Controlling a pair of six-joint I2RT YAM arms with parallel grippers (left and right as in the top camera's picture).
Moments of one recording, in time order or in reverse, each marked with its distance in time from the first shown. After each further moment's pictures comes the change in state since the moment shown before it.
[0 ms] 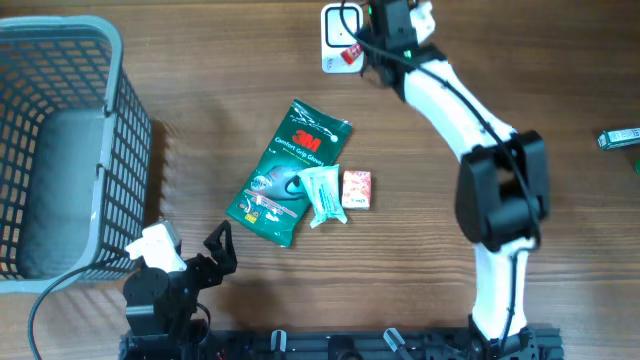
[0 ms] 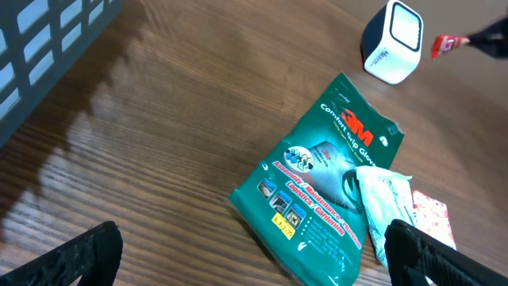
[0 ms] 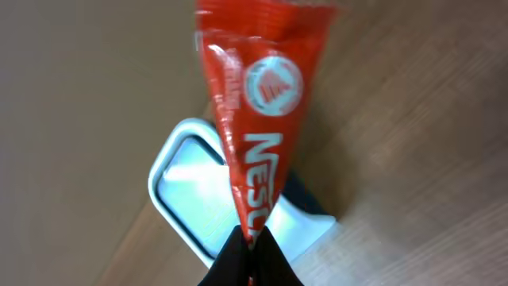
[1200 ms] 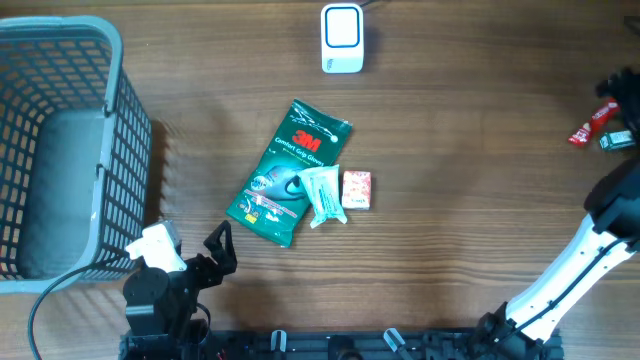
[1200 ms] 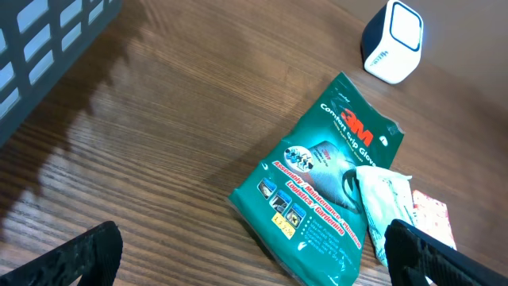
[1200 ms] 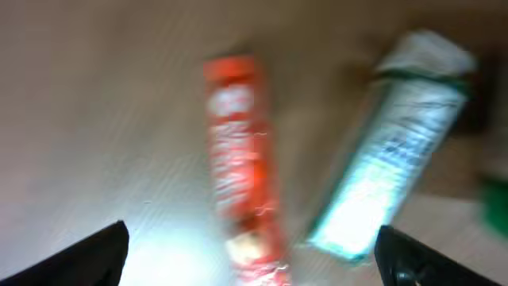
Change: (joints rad) left arm 0.000 -0.001 0.000 0.000 0.000 0.000; right arm -0.949 0.175 0.363 -0.736 -0.218 -0.796
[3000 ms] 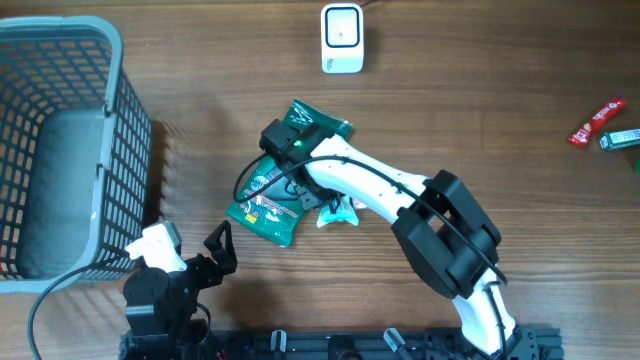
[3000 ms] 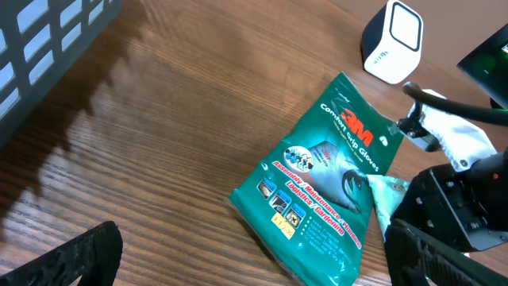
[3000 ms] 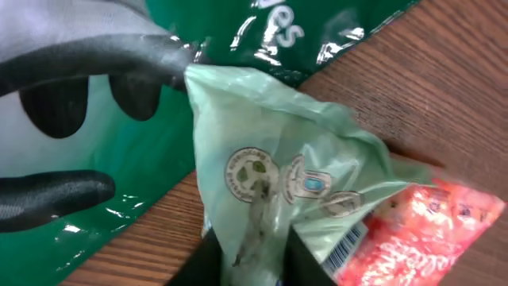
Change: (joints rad) left arm 0.000 0.000 0.000 0.000 0.000 0.000; right arm 1.423 -0.237 -0.574 -0.036 0.227 0.001
